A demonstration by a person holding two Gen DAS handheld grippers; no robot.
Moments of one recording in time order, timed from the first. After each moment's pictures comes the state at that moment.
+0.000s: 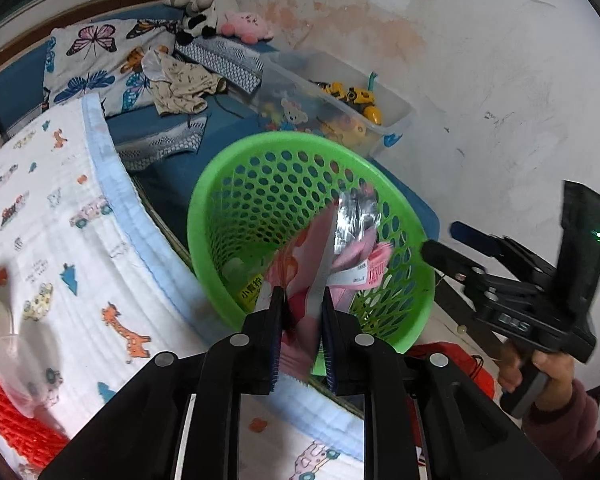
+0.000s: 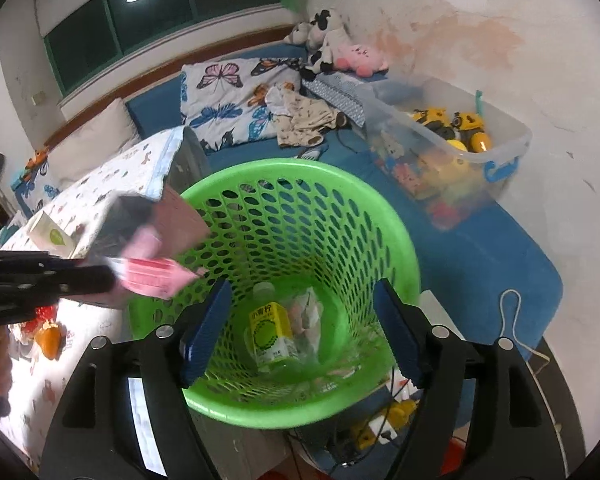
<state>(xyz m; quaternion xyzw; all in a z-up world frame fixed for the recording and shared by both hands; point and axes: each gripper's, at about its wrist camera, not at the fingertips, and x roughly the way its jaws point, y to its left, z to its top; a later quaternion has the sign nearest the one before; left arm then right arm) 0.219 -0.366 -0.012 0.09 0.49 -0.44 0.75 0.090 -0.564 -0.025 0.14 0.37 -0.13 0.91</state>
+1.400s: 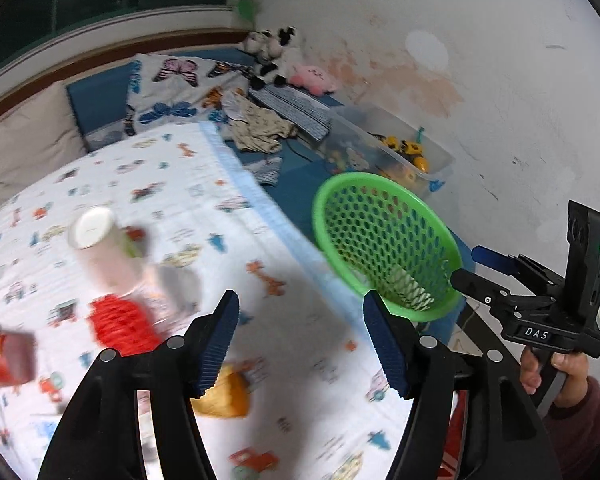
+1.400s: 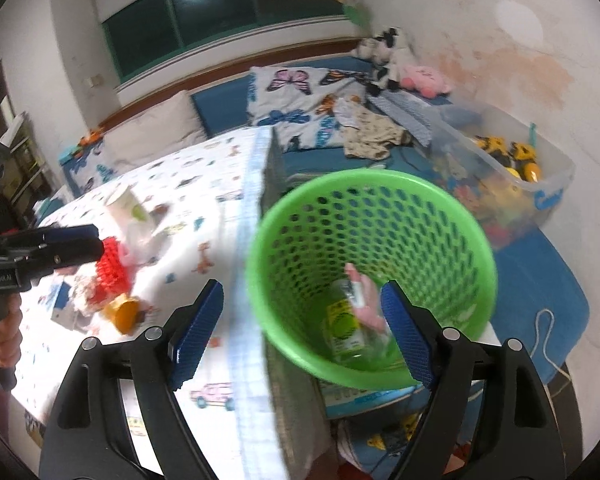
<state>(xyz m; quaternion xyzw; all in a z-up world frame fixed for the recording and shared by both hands) 0.195 -0.214 0.043 0.06 0.42 -0.36 0.83 0.086 -0.468 0.010 0.11 0.36 -0.02 0.93</state>
